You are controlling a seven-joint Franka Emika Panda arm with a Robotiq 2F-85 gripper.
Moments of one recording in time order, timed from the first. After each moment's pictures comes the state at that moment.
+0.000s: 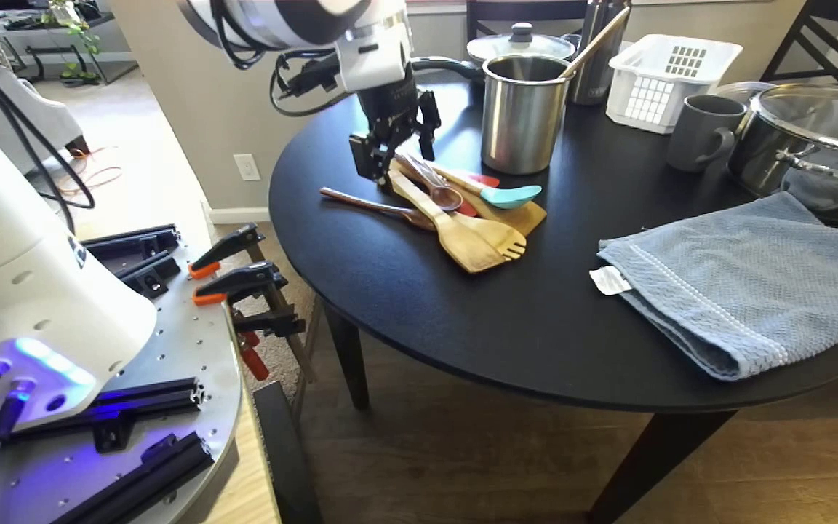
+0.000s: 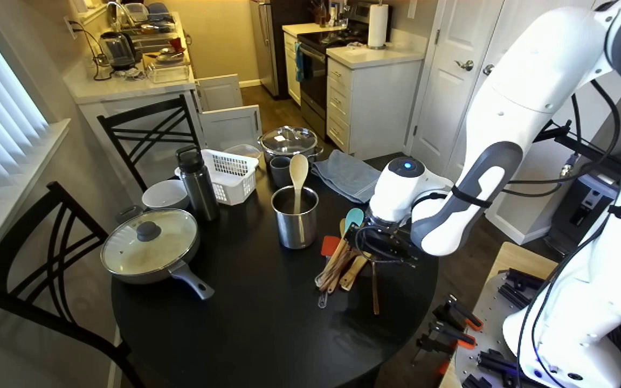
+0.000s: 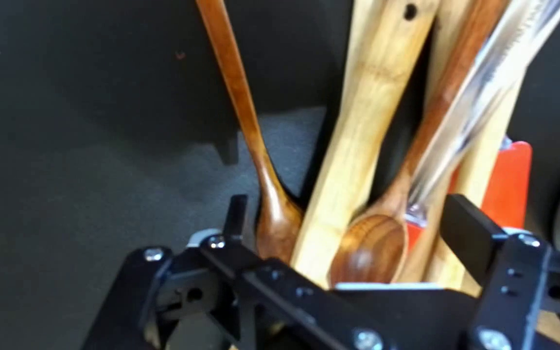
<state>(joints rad) -0.04 0.17 0.11 -2.72 -0.42 3.06 1.74</state>
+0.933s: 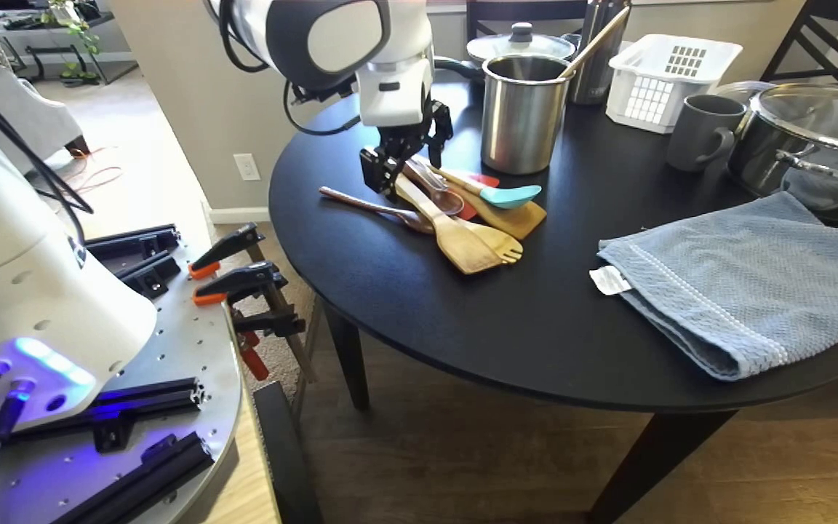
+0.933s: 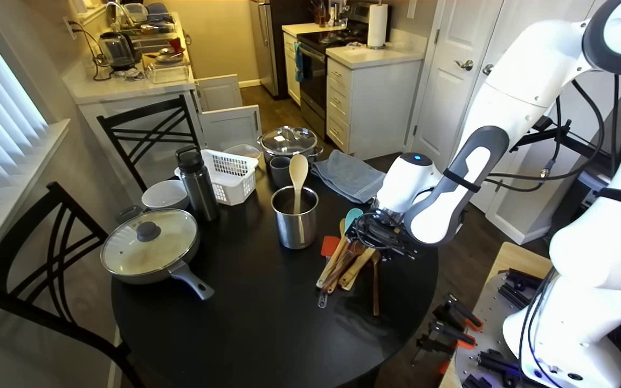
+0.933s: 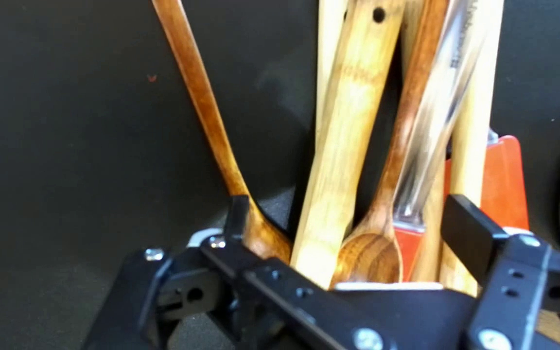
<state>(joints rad) -0.78 0.31 0.75 -2.71 -0.26 3.12 1.52</state>
